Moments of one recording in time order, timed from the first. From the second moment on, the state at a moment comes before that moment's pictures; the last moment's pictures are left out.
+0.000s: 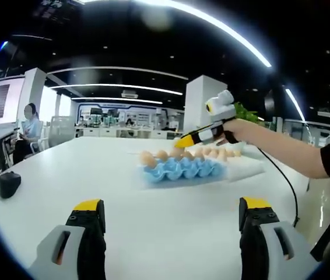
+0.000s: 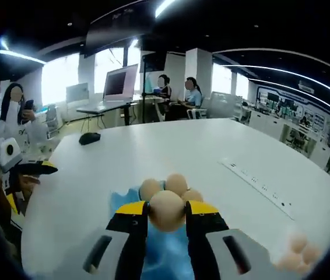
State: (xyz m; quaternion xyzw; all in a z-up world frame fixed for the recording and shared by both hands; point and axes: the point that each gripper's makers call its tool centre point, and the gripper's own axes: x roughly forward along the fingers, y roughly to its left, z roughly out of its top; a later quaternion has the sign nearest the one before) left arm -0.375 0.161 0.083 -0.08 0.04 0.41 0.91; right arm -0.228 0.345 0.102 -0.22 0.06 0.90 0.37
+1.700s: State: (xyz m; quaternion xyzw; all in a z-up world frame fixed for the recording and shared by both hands) left arm -0.392 0.167 0.082 -0.08 0.04 0.43 0.90; right arm -0.244 0.357 0.064 -0.26 0.07 0.90 0.34
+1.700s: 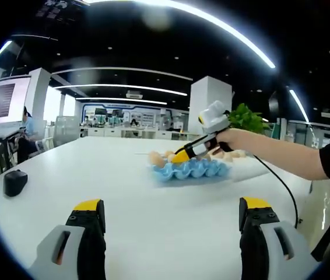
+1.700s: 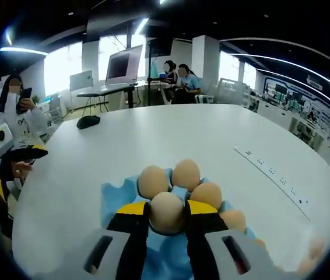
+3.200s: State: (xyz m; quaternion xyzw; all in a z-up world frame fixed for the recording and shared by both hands) left arm -0.348 0.163 0.087 -0.07 0.04 0.39 0.92; right arm -0.027 0.180 0.137 -0.07 0.01 0.86 0.51
